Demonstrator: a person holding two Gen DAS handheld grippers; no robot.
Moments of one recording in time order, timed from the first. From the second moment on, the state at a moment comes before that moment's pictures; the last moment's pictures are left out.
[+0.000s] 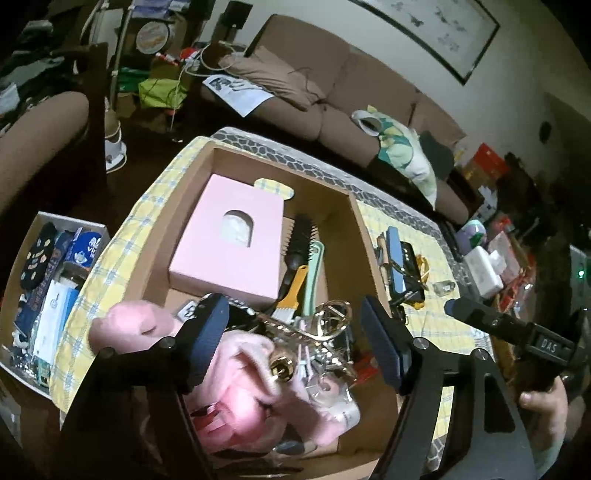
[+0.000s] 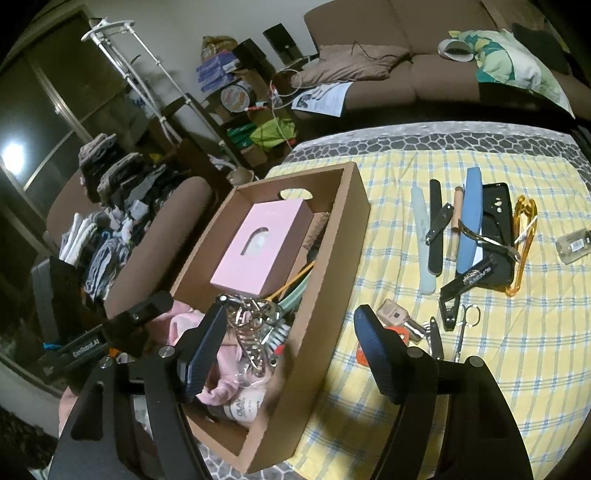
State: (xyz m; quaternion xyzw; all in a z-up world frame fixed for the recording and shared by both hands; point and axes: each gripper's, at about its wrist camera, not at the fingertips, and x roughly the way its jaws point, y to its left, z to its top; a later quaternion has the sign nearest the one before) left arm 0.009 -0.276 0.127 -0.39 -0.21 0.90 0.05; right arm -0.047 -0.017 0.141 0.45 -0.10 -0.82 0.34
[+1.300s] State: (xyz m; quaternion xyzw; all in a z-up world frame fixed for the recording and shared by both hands) left arm 0.003 -0.186 0.111 -0.47 0.01 0.87 0.15; right arm -0.041 0.007 0.145 0.45 -0.10 -0.83 0.33
